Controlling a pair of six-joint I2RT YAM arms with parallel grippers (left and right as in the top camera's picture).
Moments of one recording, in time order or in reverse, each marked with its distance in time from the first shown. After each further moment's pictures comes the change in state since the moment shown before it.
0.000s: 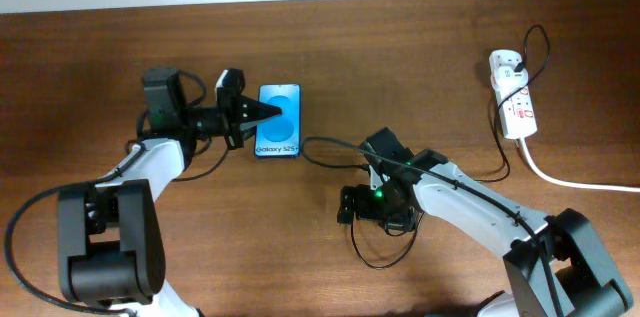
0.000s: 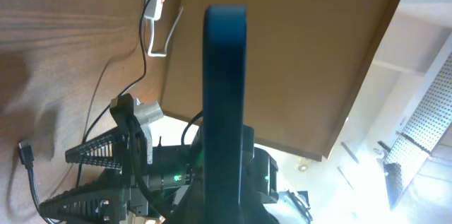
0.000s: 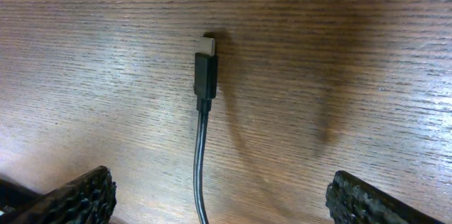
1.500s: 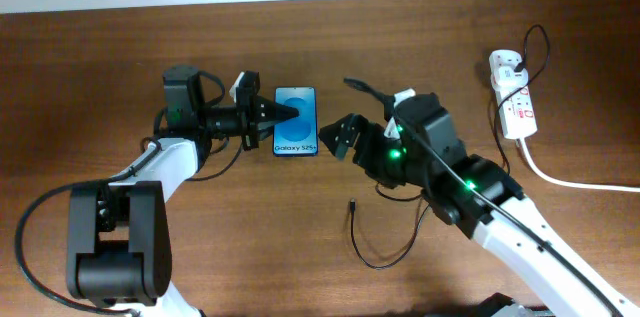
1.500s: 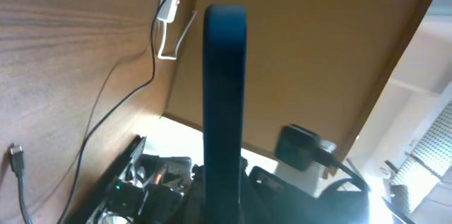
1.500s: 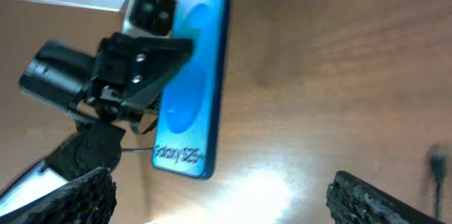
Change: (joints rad) left arm -0.073 0.000 0.000 0.000 -0.102 -0.072; right arm 0.000 -0.373 0.130 0.259 0.031 0.482
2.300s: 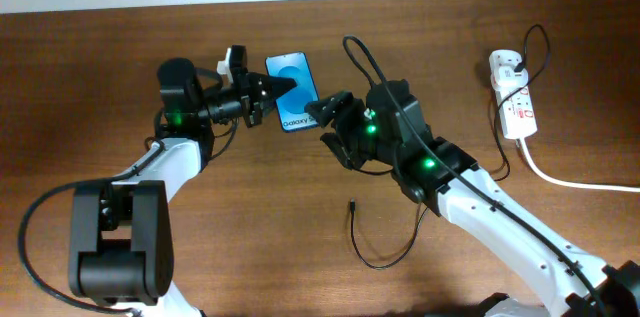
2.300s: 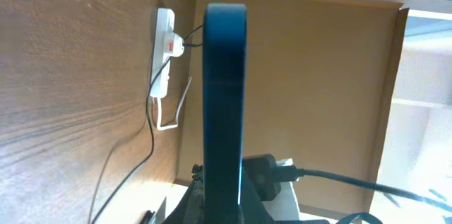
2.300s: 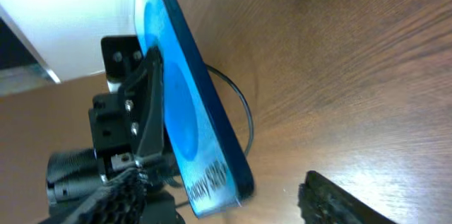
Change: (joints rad) left arm -0.024 0.003 -0.001 0.344 -0.231 -0.127; right arm 0.018 0.193 0.000 0.325 0.031 0.384
